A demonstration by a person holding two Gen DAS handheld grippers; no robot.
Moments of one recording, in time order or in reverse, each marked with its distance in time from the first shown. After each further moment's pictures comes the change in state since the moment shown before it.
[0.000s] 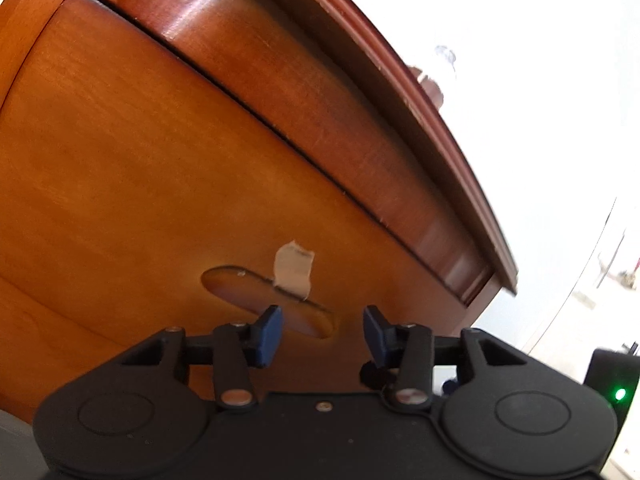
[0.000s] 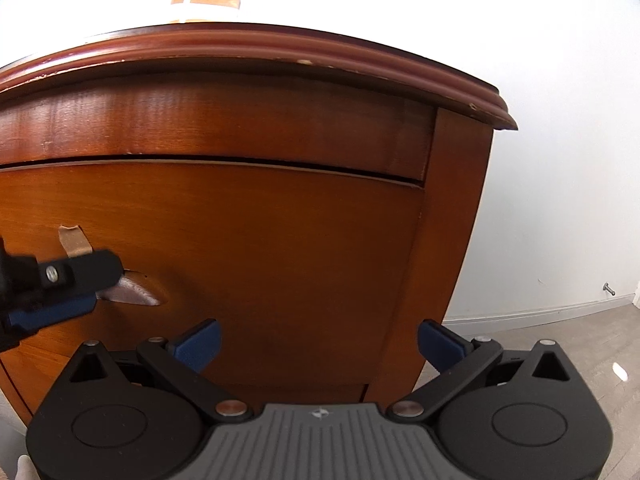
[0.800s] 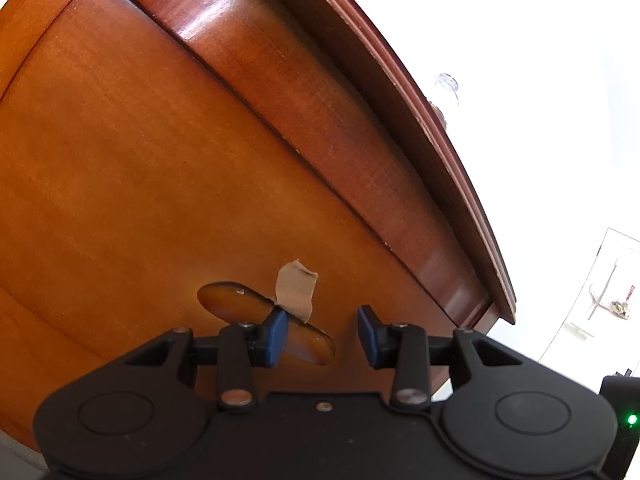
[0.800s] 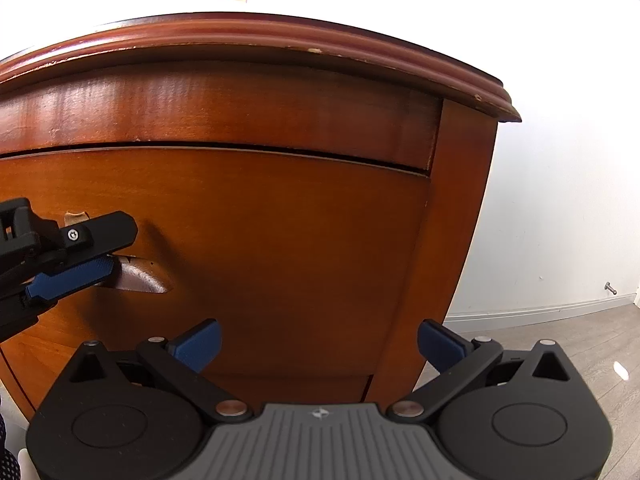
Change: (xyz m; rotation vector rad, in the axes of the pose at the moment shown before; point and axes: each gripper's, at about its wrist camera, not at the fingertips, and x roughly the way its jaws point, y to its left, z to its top) left arm 0.003 0.000 -0.011 -0.025 -0.102 -0.025; right arm -0.005 -0.007 -0.001 -0.009 0.009 0.006
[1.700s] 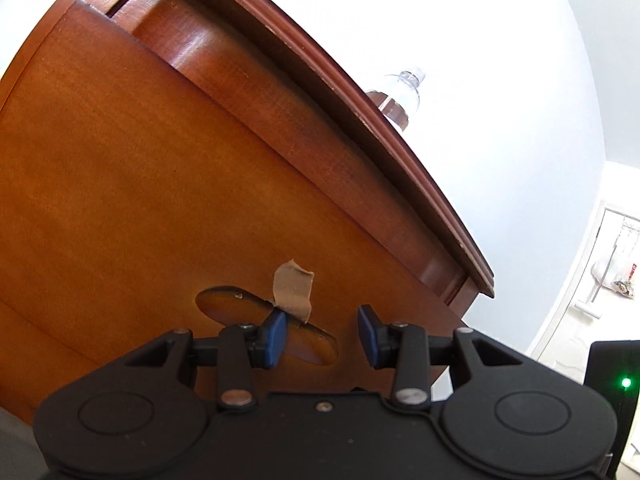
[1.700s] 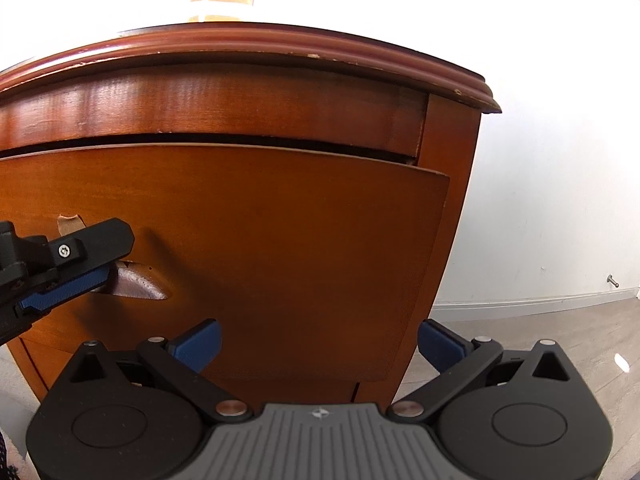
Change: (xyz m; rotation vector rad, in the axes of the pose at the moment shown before) left arm -0.054 -0.036 -0.024 0.062 -0.009 0.015; right arm -0.036 -0.033 -0.004 0.004 0.024 0.022
